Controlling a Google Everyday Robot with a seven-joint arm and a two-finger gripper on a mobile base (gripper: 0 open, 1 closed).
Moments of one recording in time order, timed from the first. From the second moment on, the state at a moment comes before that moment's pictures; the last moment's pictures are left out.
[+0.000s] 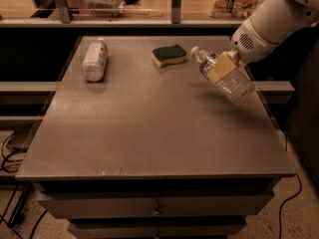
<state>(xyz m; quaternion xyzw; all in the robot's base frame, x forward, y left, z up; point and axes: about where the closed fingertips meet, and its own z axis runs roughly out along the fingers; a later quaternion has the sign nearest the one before) 0.596 -0.157 0.907 -0.33 0.91 0.12 0.20</state>
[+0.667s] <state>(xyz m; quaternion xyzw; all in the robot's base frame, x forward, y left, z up) 0.598 -0.155 0.899 -0.32 0.92 0.12 0.19</state>
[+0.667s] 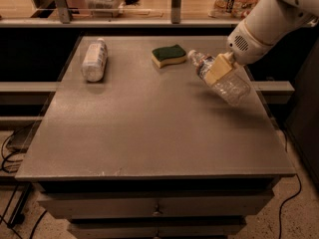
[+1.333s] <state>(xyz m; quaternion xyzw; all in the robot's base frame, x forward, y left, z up) 0.614 -0.078 0.904 -0.30 0.90 0.24 0.21</state>
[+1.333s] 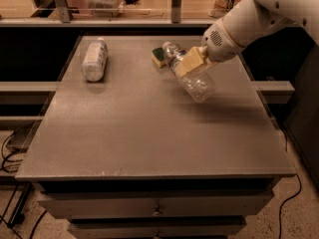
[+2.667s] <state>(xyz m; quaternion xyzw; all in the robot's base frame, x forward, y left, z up) 0.699 0.088 0.902 -0.23 0.87 0.38 0.21</state>
